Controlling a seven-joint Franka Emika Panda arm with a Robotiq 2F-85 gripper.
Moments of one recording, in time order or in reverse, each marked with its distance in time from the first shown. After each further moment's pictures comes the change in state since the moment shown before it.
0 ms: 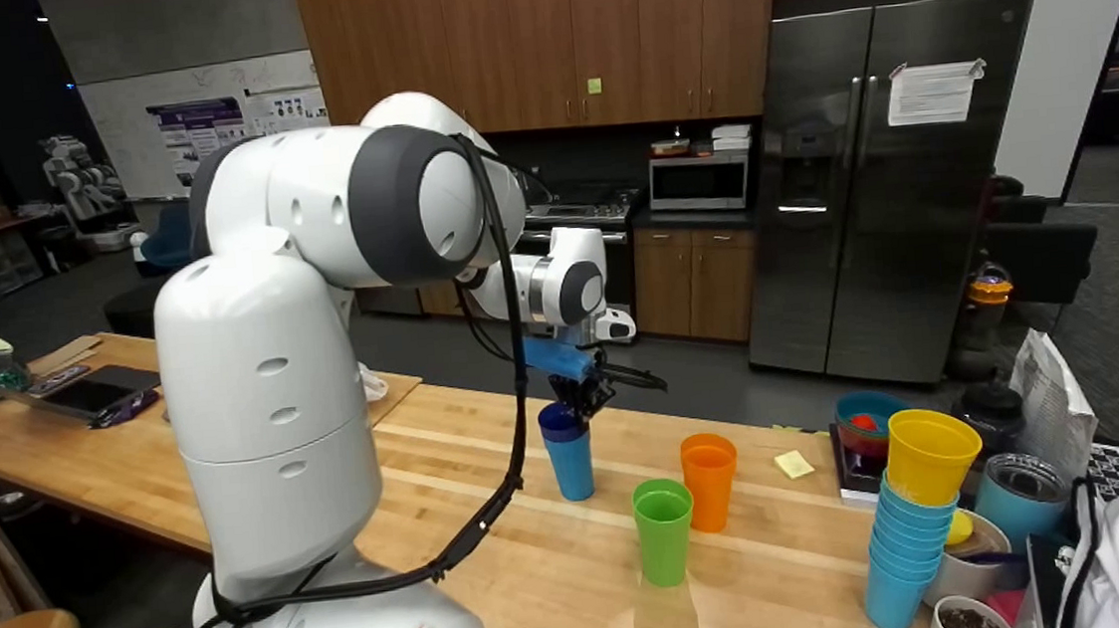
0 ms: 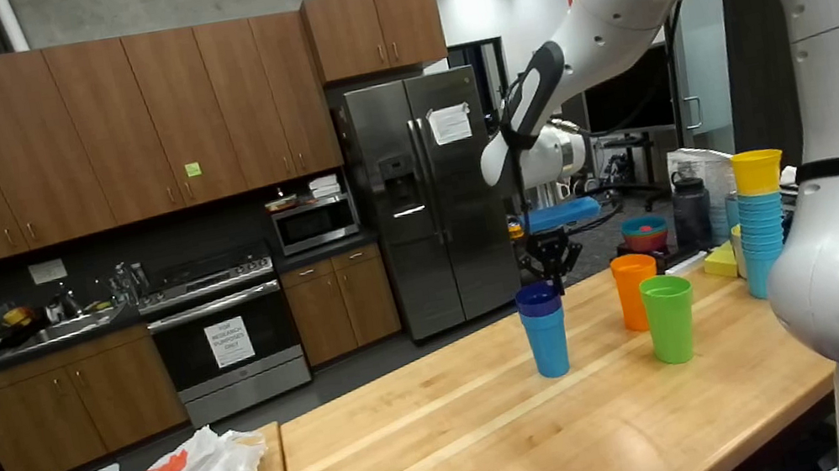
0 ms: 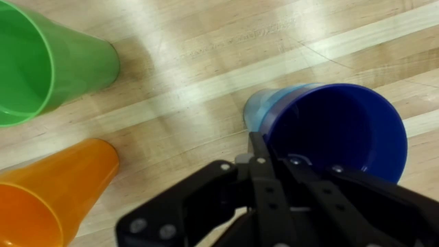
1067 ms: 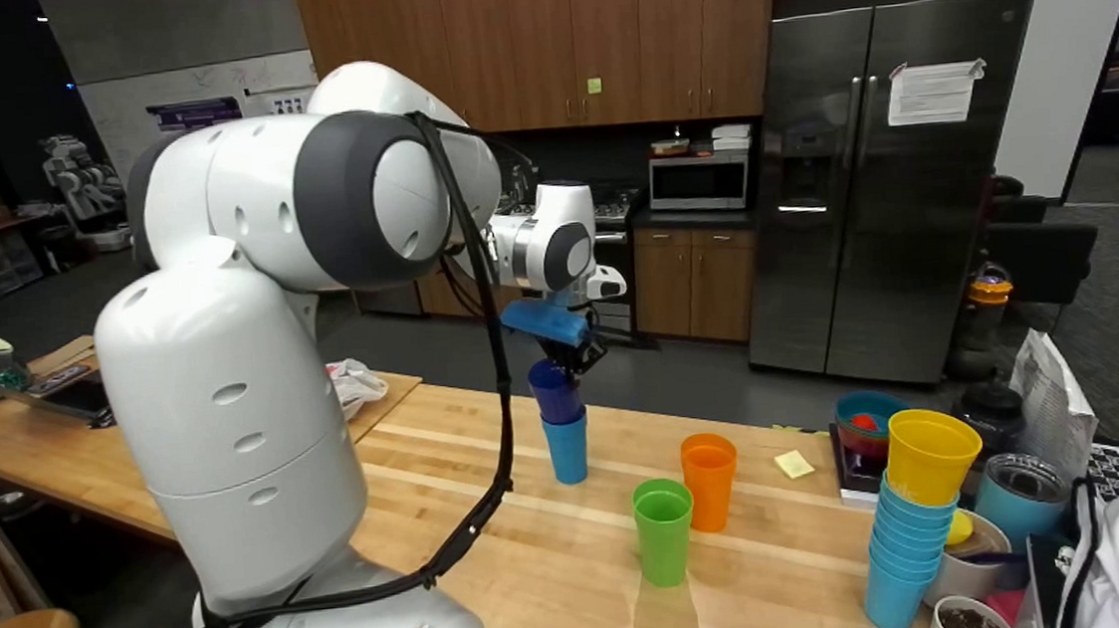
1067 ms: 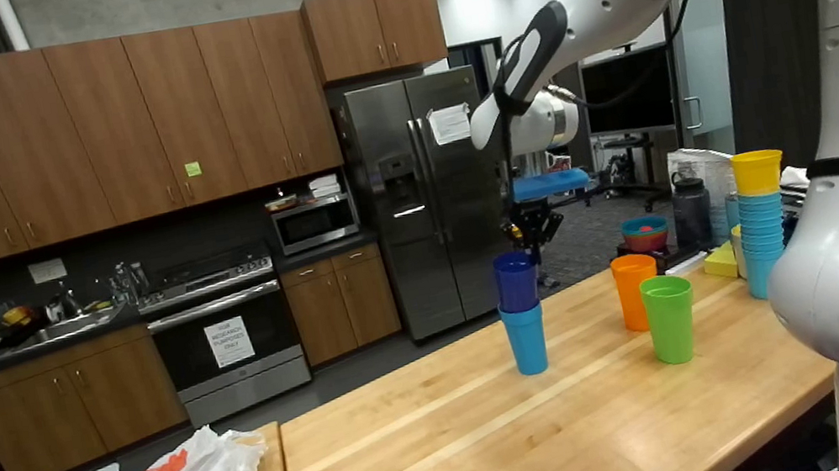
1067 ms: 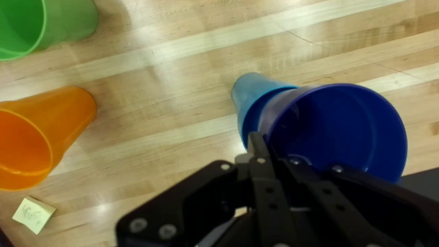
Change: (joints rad) arm 0.003 -0.110 0.020 0.022 0.060 0.004 -0.098
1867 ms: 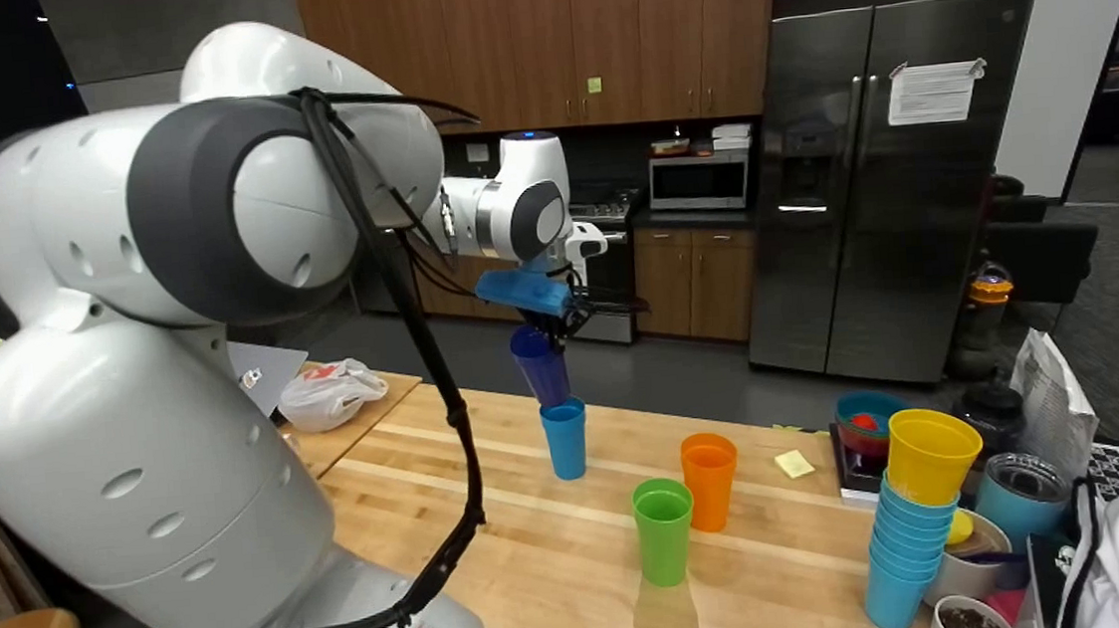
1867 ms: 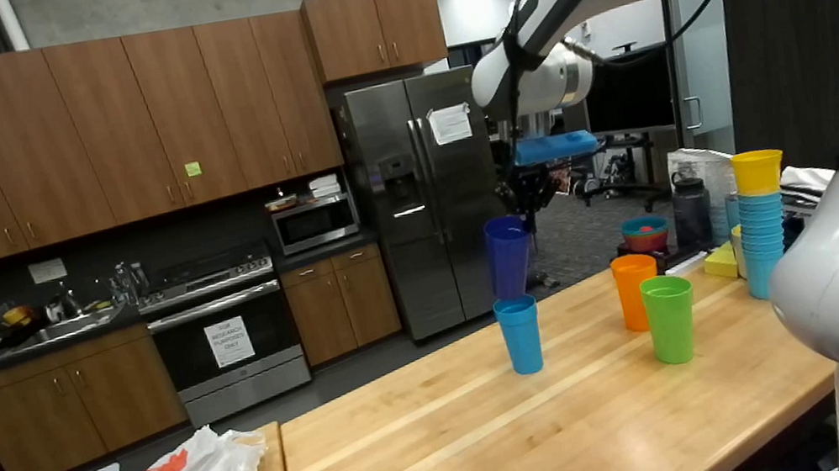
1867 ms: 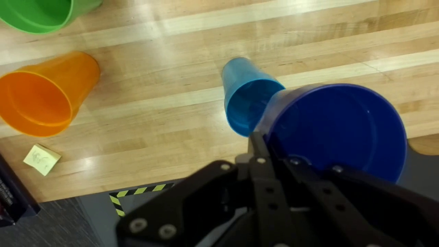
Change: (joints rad) arm 0.005 -0.232 0.015 -0.094 0.016 0.000 -0.071
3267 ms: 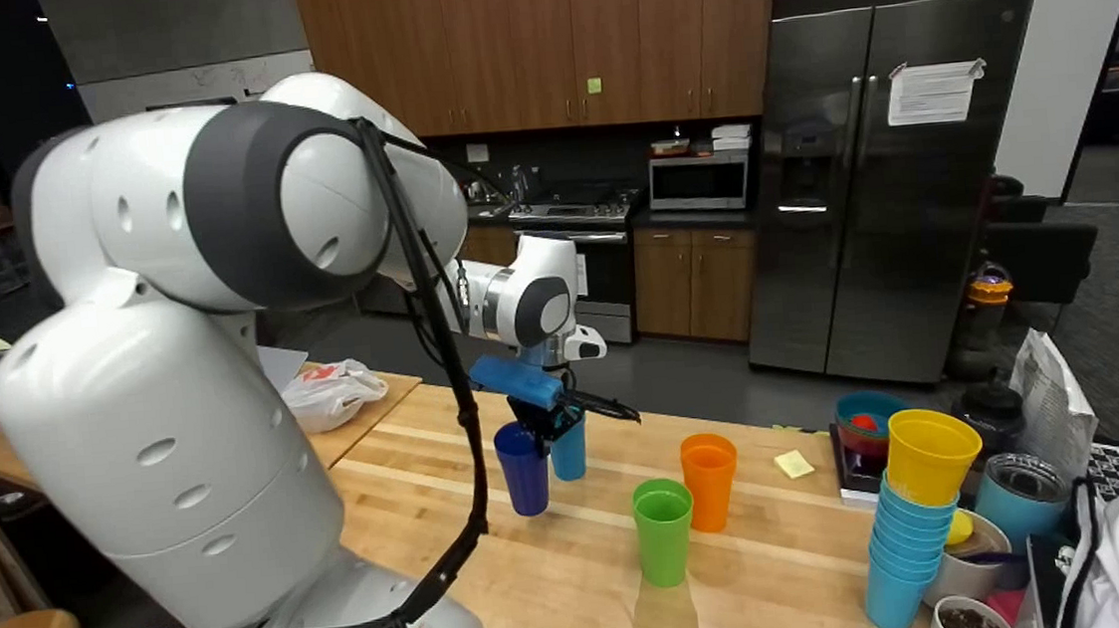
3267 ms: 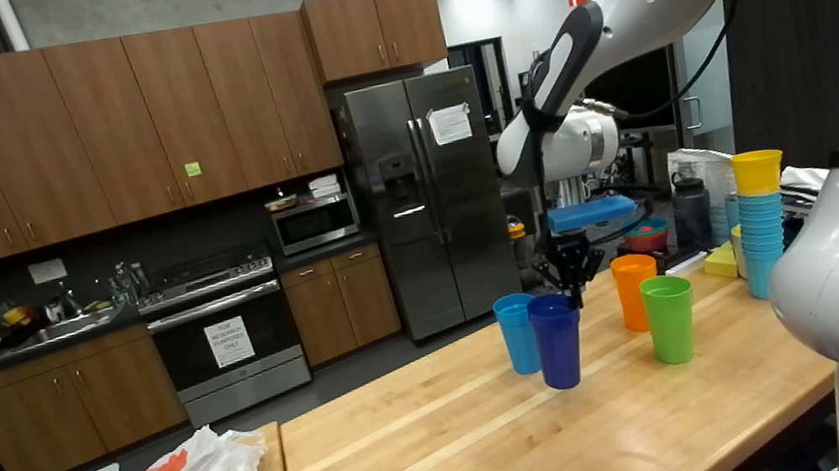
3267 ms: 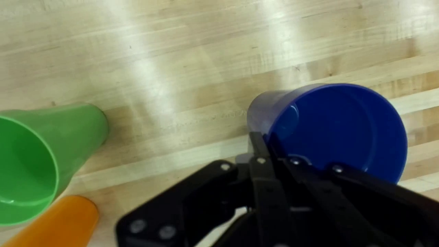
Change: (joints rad) arm -0.005 0.073 -0.001 -0.216 0.041 -0.001 0.022
